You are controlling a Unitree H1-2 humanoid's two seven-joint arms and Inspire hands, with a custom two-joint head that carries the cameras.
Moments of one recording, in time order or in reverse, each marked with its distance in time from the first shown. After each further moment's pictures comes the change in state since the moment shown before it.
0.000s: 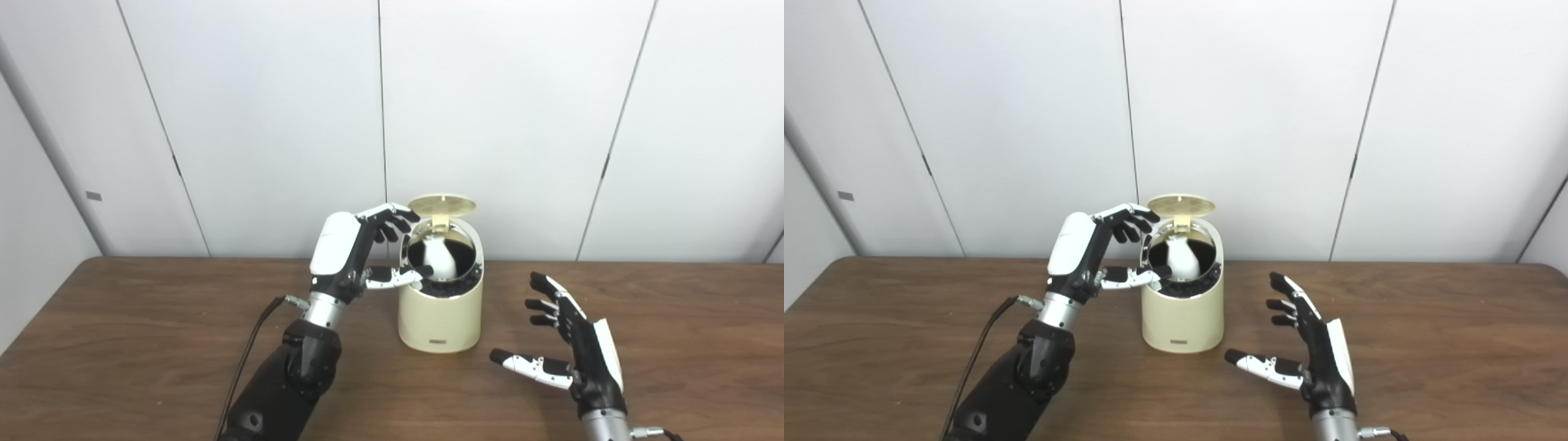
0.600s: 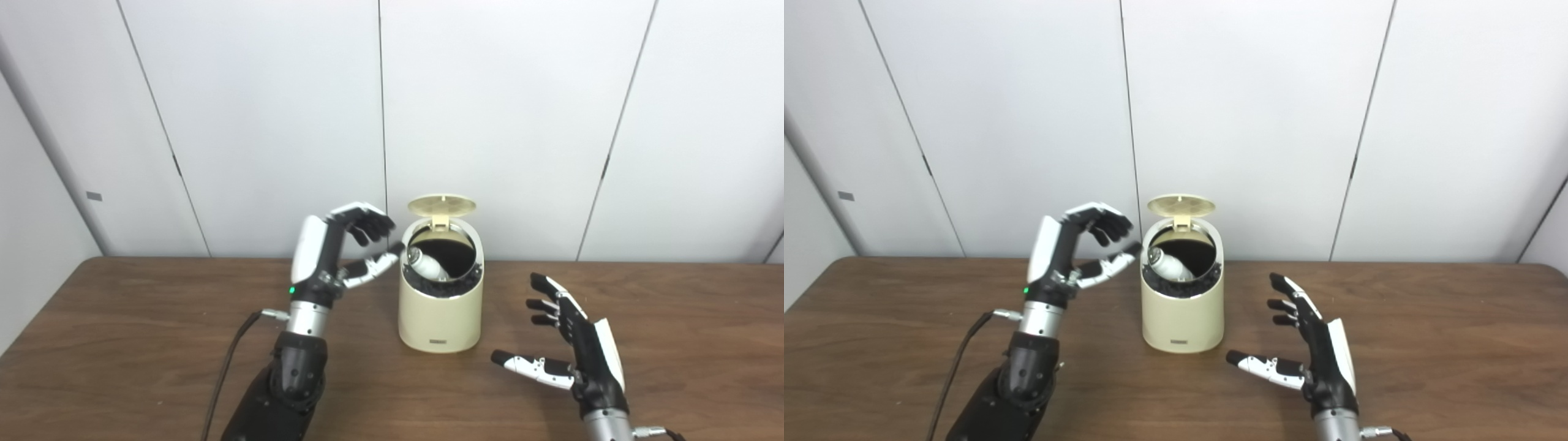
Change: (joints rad) left arm 0.117 -0.045 0.158 -0.214 -0.322 0.005 -0.127; right arm 0.000 -0.008 -0.001 0.001 0.008 -0.001 0.010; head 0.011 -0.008
